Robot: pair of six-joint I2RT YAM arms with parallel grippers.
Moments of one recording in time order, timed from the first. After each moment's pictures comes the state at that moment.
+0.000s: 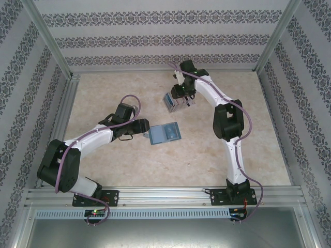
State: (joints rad) left arm -0.40 1.47 0.83 -0.26 0.19 -0.58; right arm 0.34 2.33 2.12 -0.91 -0.20 0.05
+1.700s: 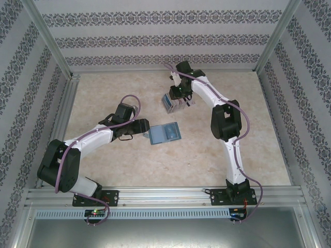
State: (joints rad) left arm -0.40 1.47 0.83 -0.26 0.19 -0.58; right arm 0.37 2.34 2.14 -0.92 -0.22 0.05
